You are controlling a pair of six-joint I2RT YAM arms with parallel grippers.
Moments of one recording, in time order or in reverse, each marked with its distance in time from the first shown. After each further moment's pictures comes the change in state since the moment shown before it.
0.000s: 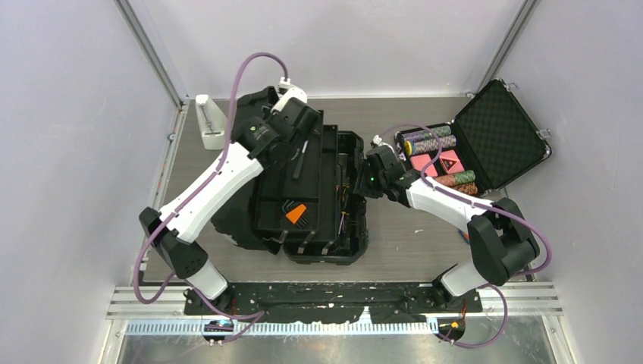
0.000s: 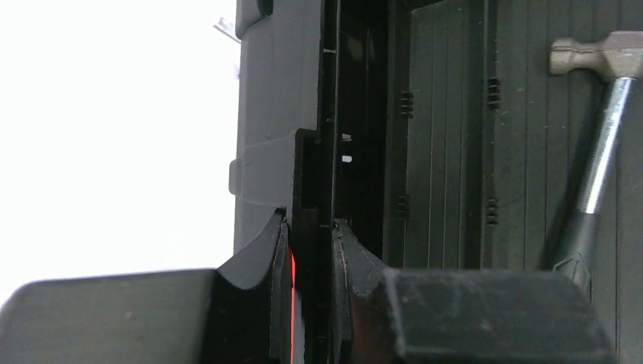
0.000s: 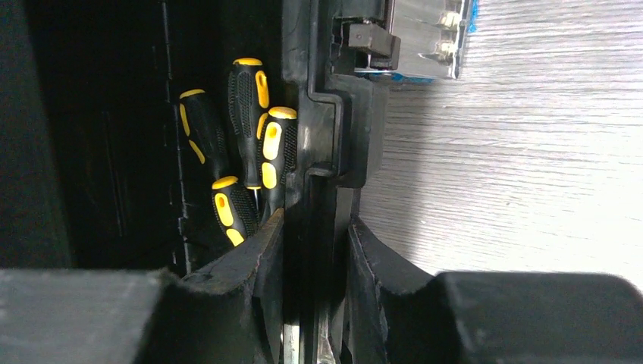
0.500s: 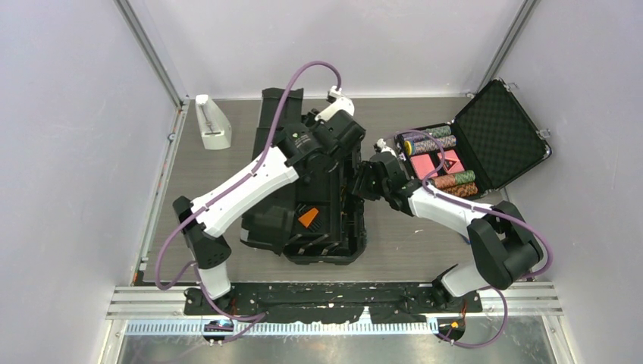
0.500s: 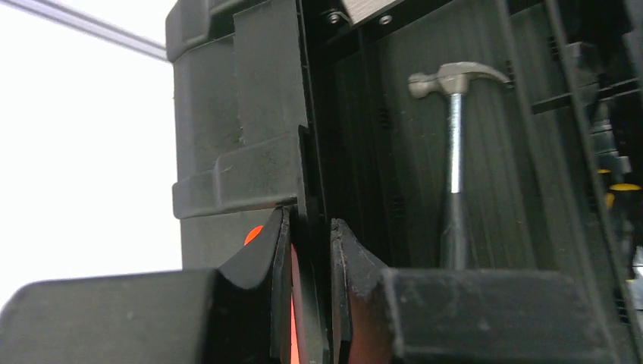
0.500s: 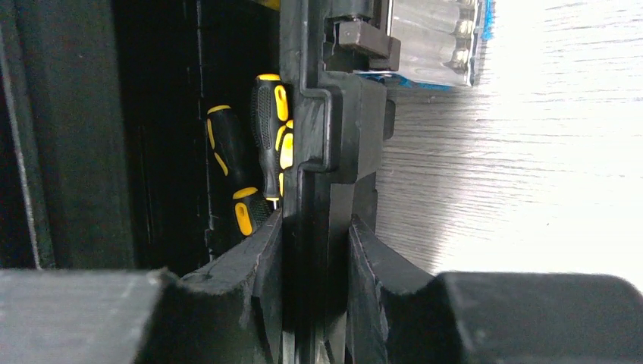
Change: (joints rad) left arm -0.226 0.185 0.221 -0.066 -0.078 0.021; right arm 0.002 -0.028 -0.116 0.205 -0.025 0.080
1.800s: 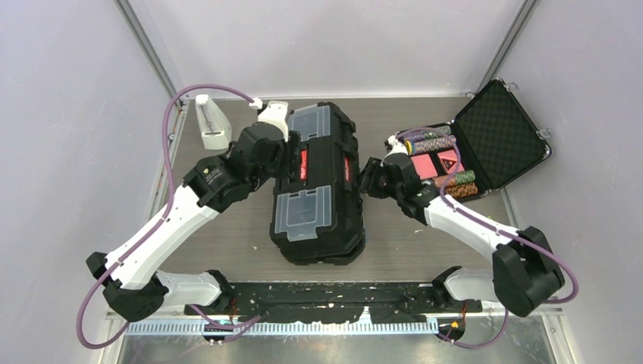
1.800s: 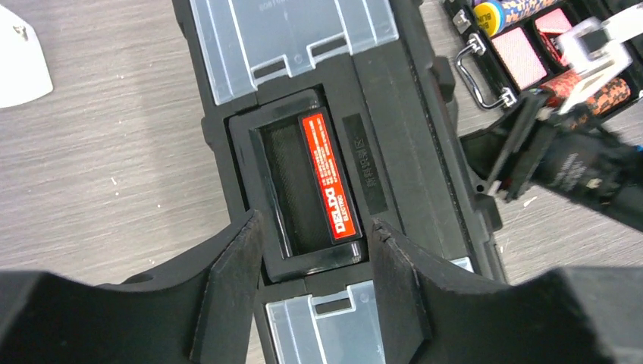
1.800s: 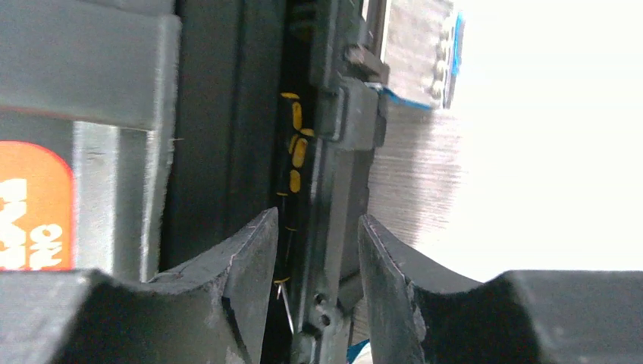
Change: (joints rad) left arm 0.130 -0.533 -0.486 0.324 0.569 -0.282; right arm -0.023 -0.170 -0.090 0.039 0.004 -0.051
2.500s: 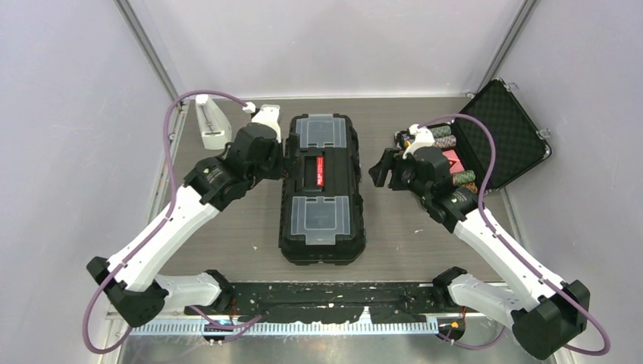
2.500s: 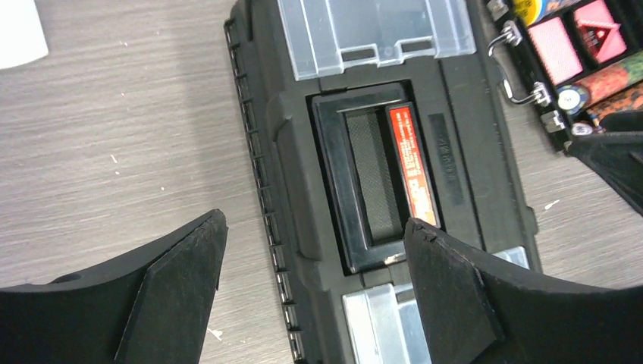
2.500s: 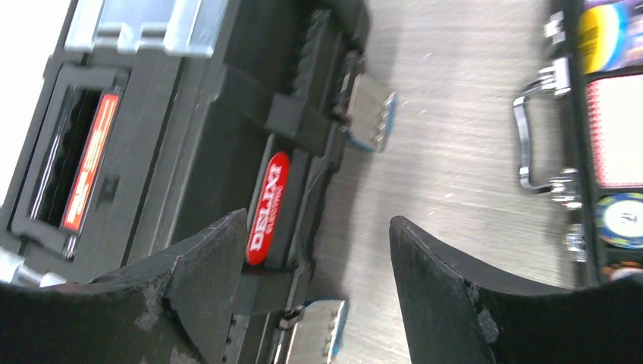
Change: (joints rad) left arm 0.099 -0.054 -0.109 0.035 0.069 -0.012; right arm -0.068 -0.320 0.145 -0.319 0.108 -0.290
